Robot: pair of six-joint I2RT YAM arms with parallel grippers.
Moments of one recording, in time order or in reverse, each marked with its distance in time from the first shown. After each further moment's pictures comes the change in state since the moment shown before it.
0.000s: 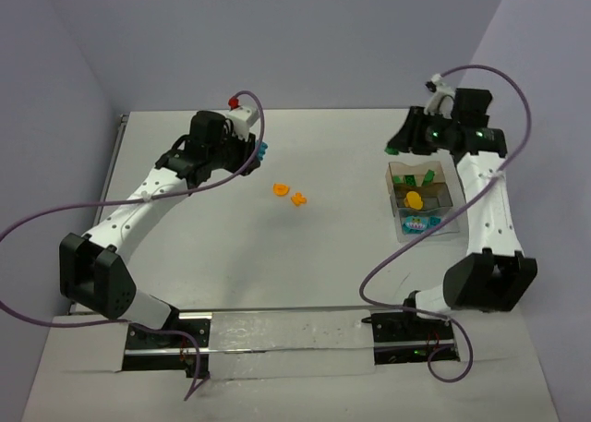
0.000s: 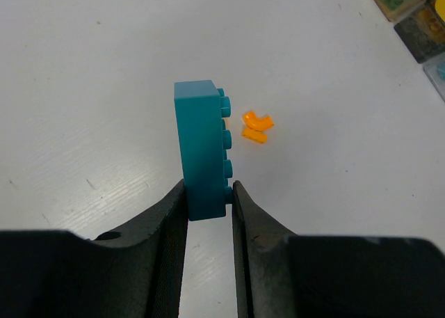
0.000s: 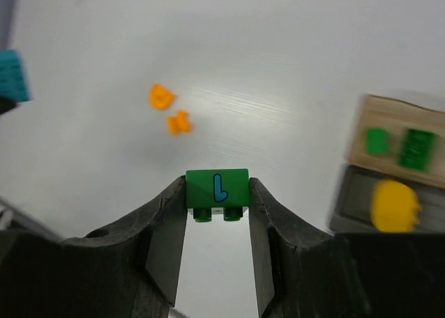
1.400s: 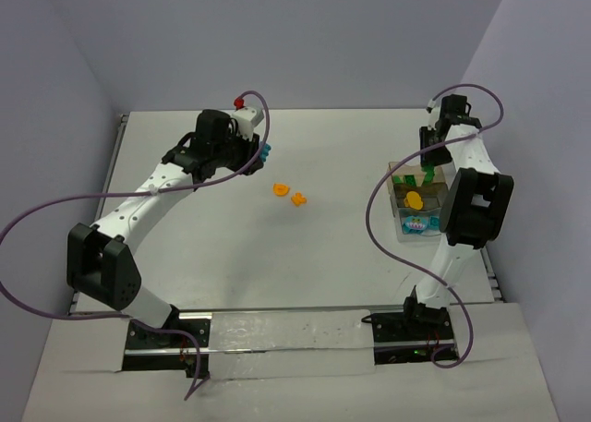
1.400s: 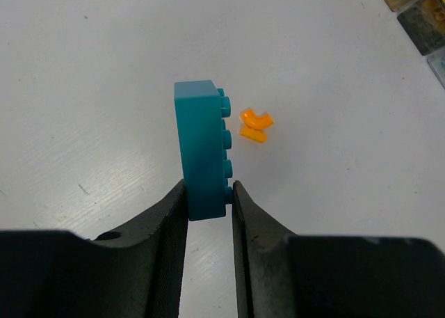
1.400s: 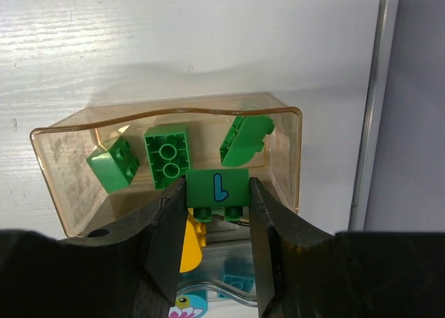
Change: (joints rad) left arm -0.012 0.058 0.027 -0.003 0.023 0.012; right arm -0.125 0.503 0.101 0.072 0.584 -0.266
